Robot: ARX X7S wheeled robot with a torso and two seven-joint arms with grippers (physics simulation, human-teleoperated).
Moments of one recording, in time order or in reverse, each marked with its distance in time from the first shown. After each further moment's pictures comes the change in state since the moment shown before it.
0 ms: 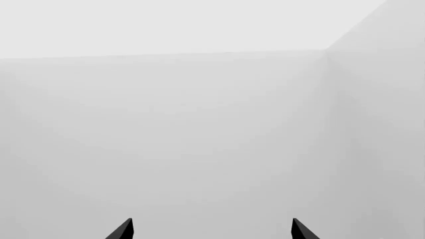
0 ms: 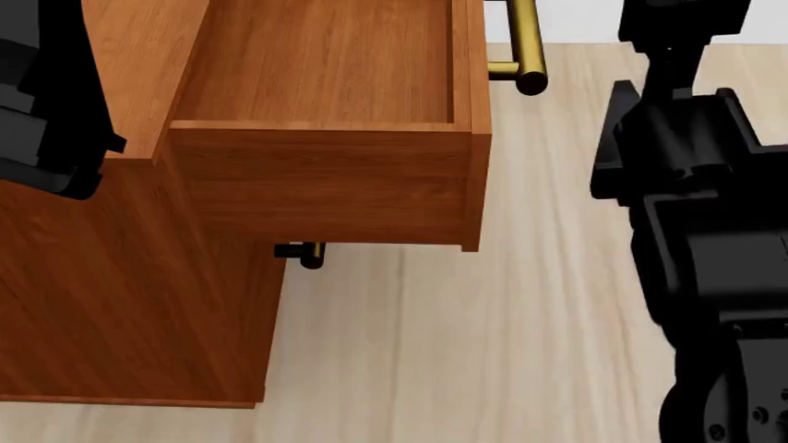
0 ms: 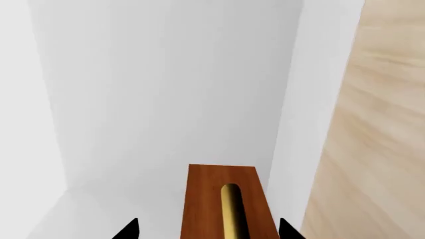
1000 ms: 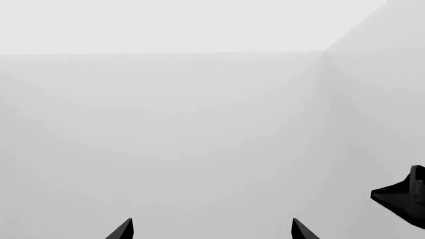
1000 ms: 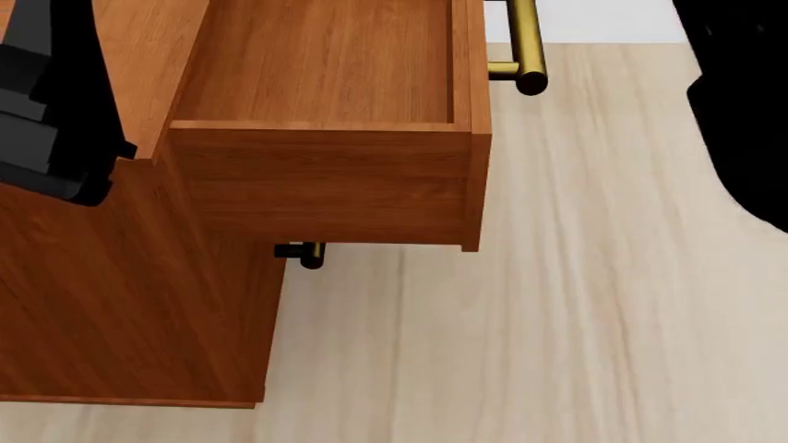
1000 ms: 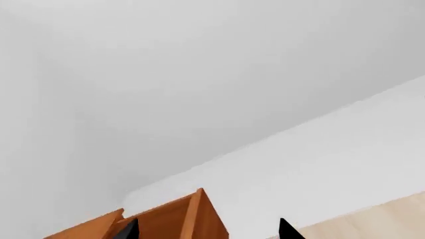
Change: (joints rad) left arm 0.016 0.003 0.019 -0.013 0.005 0.038 -0.003; right arm 0.526 0.209 -0.330 0.000 -0.528 0.538 0.239
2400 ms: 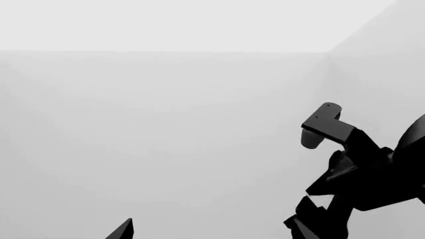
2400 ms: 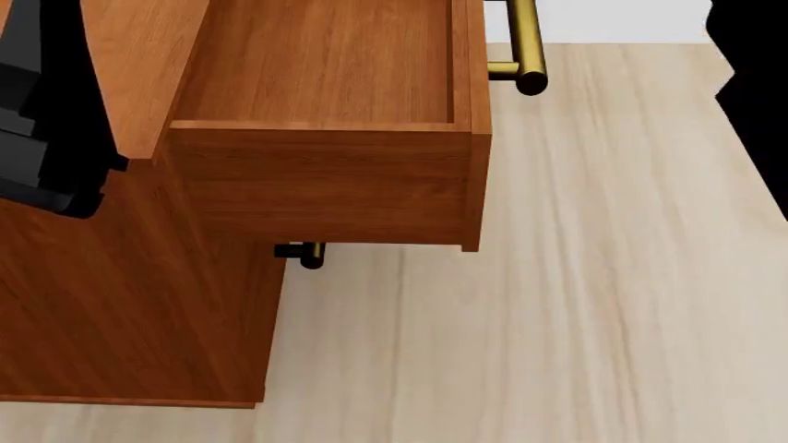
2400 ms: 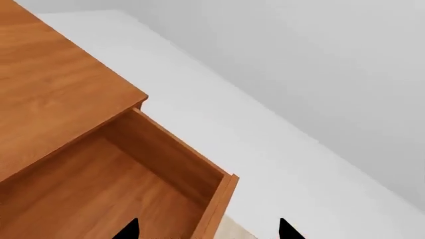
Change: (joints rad) left arm 0.048 -0.021 -0.002 -0.007 0.002 0.058 -0.006; right arm 0.575 -0.624 -0.526 0.884 -0.521 0.617 -0.762
